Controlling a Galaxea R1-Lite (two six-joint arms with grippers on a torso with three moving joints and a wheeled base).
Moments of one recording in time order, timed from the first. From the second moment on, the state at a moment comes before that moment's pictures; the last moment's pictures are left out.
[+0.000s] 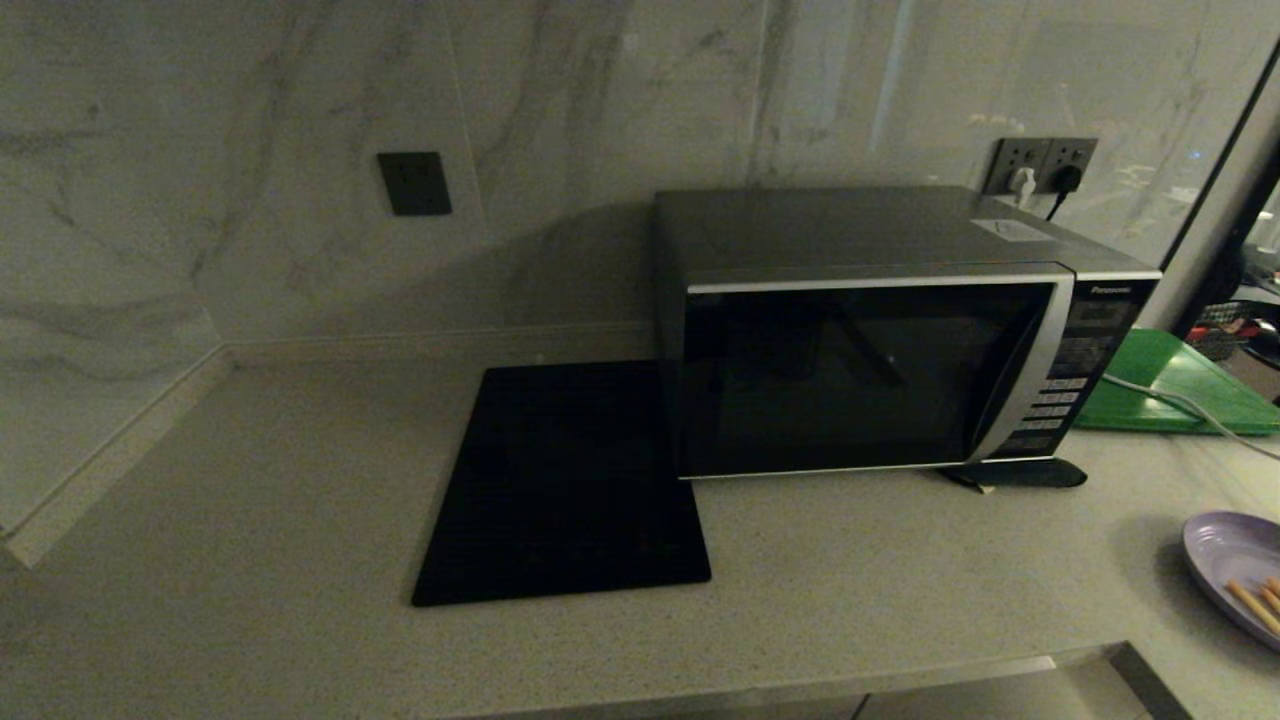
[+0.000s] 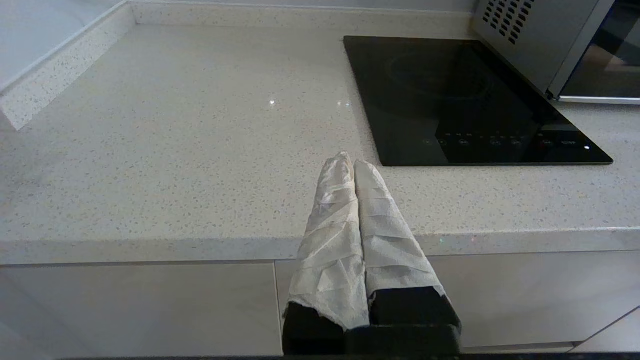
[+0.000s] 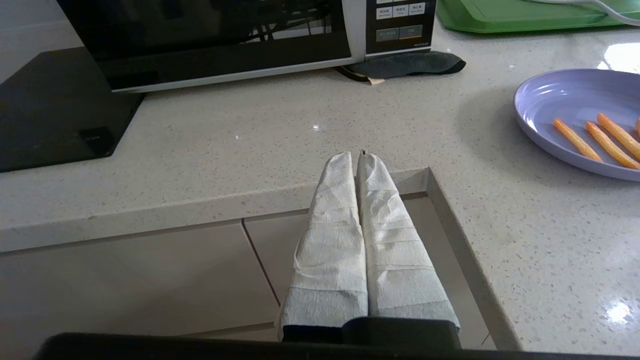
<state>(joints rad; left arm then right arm) 0.00 0.00 0.00 -0.01 0.03 -0.07 0.00 0.00 0.00 0.00 -0.05 0.15</state>
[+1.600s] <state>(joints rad) 0.00 0.00 0.00 -0.01 0.03 -0.07 -0.01 0.32 -0.51 0.13 -0.17 0.14</state>
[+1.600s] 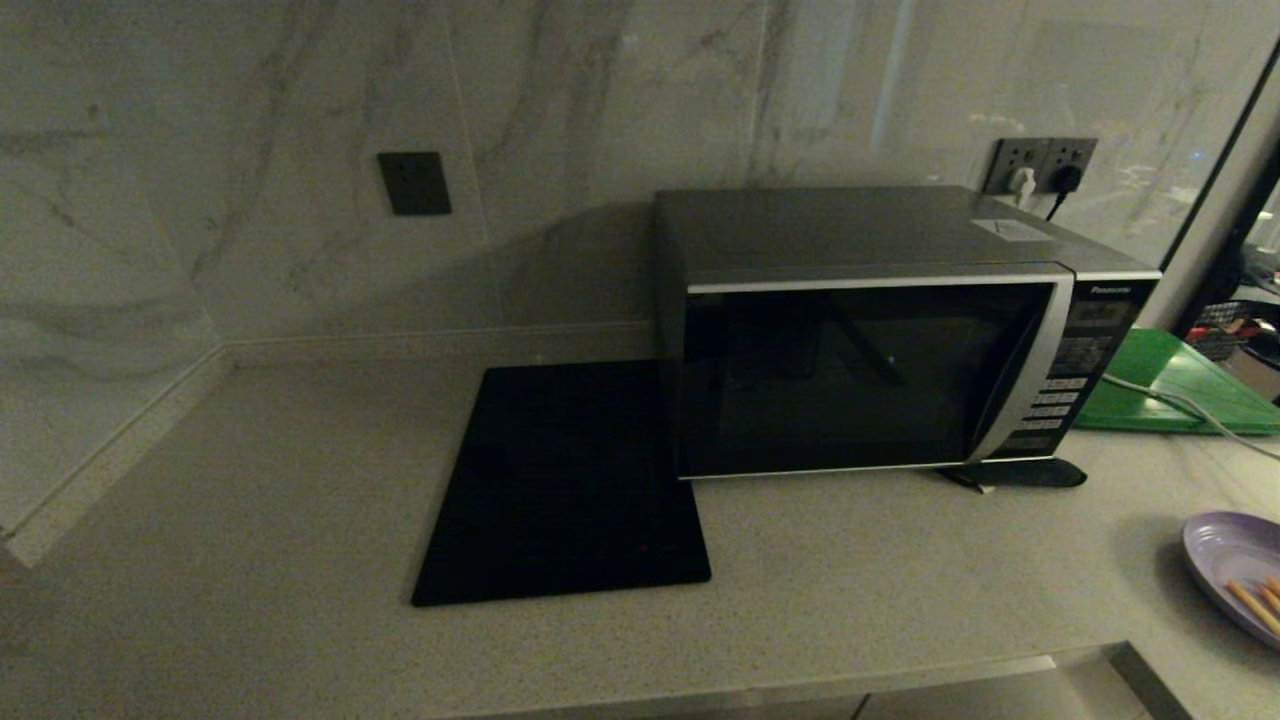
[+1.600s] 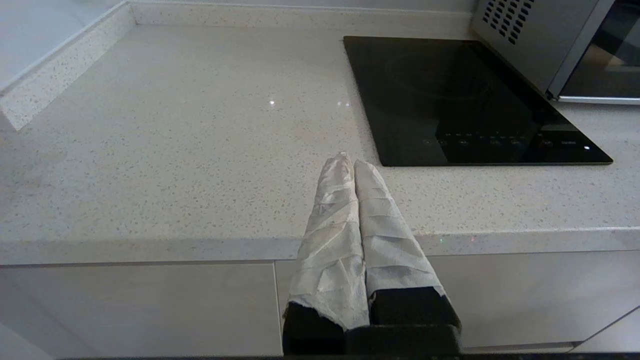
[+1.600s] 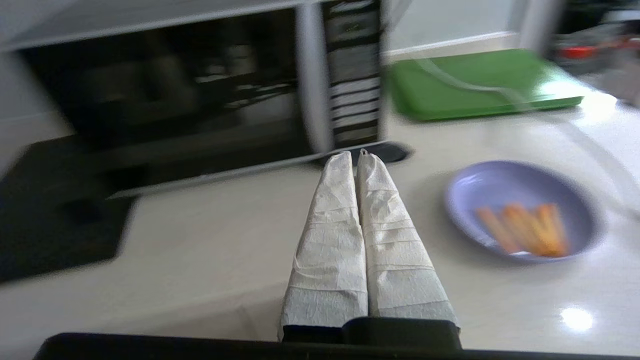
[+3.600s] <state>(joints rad) 0.00 0.00 0.00 -0.01 0.03 -0.07 0.20 1.65 -0.86 -0.58 -0.98 -0.09</state>
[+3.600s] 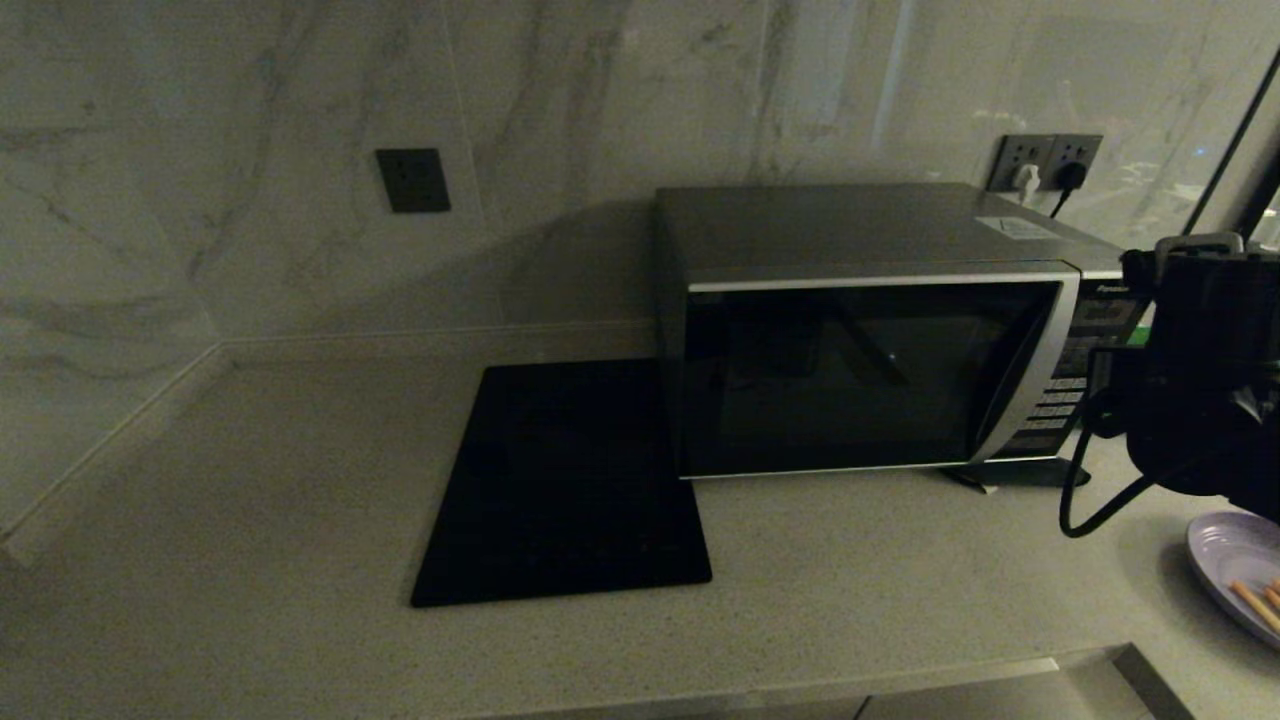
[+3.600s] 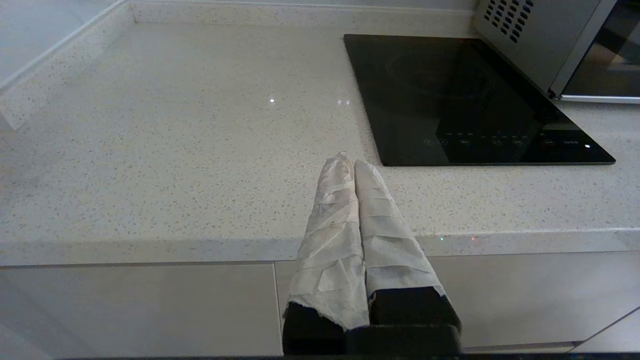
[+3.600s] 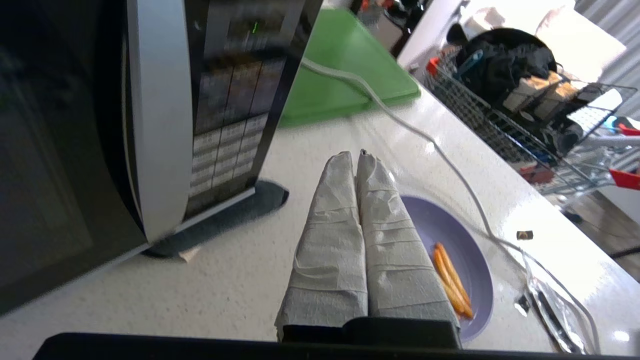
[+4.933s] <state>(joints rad) 0.00 0.00 0.00 -0.01 0.03 -0.07 0.27 1.39 -0.55 -0.58 -1.03 0.13</state>
